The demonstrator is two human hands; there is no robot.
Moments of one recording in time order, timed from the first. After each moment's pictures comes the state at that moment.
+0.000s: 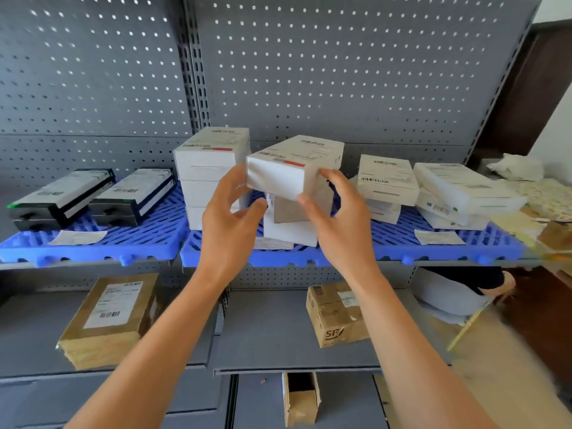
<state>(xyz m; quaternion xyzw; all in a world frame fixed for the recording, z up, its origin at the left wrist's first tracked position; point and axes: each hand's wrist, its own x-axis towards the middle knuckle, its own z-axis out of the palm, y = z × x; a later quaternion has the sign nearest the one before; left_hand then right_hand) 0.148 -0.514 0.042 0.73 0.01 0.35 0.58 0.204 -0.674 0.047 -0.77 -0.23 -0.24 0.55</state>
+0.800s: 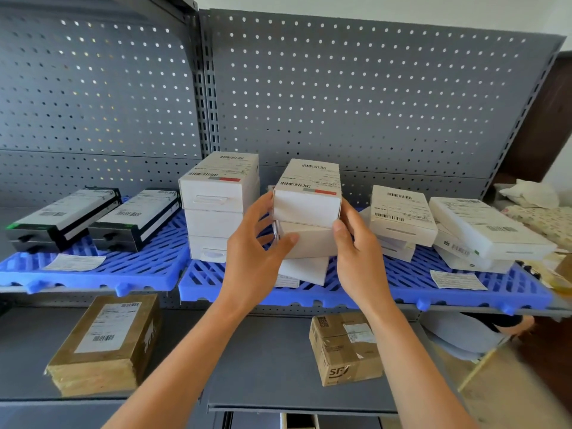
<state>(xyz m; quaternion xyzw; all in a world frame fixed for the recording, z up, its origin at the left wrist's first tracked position) 0.186 -0.520 0.033 0.74 -0.02 0.32 0.59 0.247 -0.682 0.036 -0.78 -0.23 -0.14 0.56</state>
